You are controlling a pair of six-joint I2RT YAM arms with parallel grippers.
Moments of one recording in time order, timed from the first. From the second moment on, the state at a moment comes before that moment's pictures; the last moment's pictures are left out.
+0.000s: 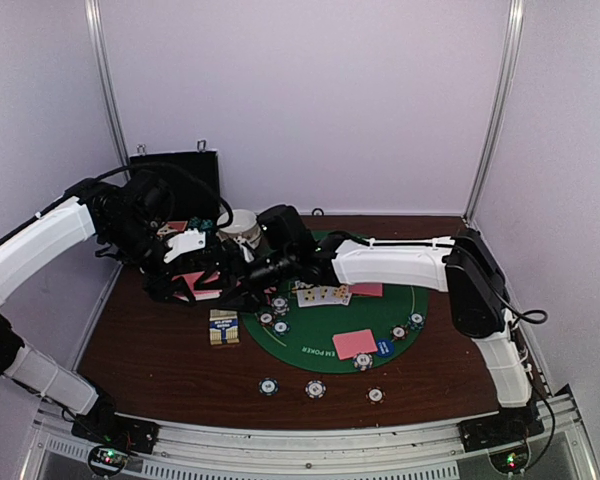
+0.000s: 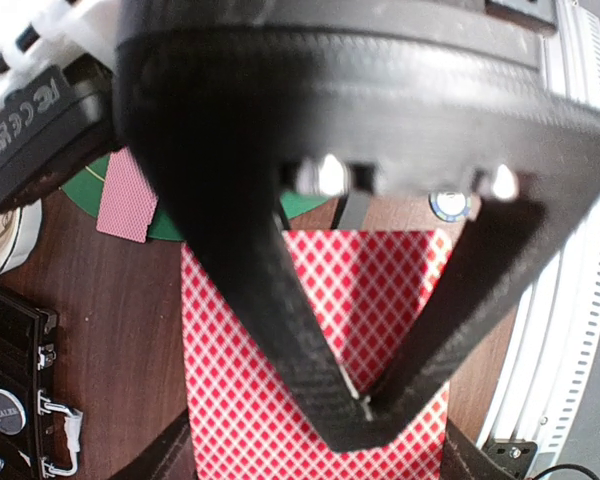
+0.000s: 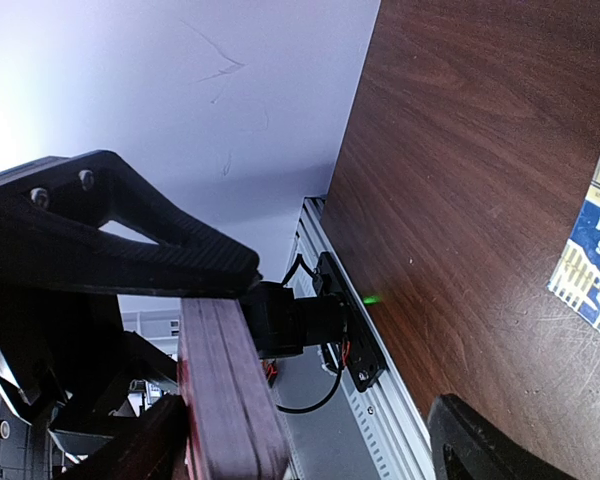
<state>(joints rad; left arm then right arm) -0.48 1.38 1.35 -1.19 0.35 0.81 0.98 2.26 1.87 -0.04 -0.75 1.11</state>
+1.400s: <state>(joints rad) -0.48 1.38 1.35 -1.21 0.36 0.81 0.97 2.25 1.83 0.03 -0.75 1.15</state>
